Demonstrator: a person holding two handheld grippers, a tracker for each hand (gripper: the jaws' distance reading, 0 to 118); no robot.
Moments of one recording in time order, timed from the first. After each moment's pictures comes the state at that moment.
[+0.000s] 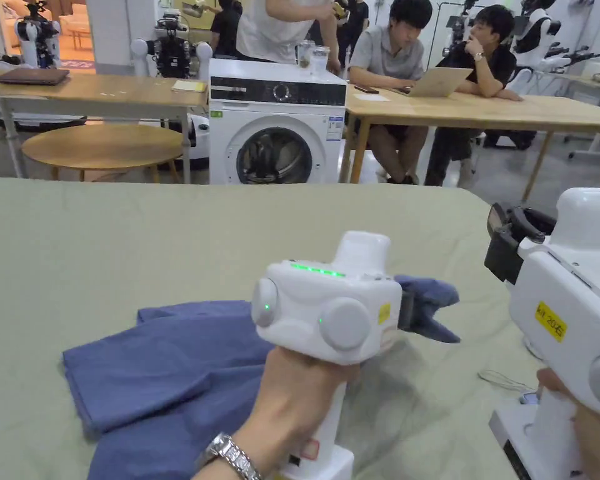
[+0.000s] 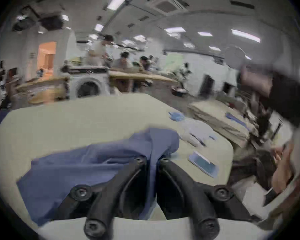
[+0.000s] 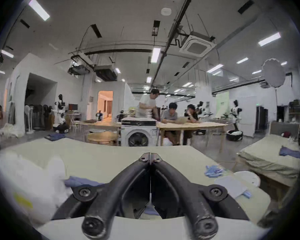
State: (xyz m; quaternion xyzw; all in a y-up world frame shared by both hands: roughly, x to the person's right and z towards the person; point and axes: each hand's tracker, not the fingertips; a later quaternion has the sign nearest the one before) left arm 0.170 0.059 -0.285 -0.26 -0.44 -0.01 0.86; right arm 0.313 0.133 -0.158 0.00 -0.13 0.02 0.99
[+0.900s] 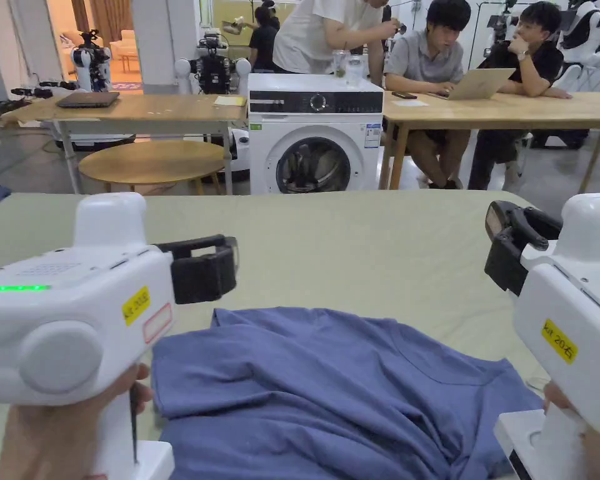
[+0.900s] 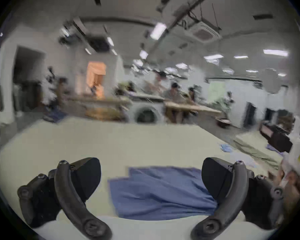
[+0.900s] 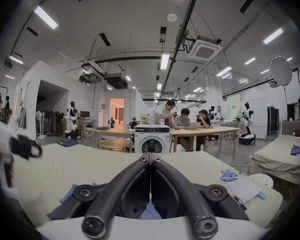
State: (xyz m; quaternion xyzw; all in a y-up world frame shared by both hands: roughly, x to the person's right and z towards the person) left arm -0.101 0.144 -0.252 -0.09 -0.15 0.04 0.98; right arm 0.271 0.127 -0.165 0.04 -0.06 0.00 1.00
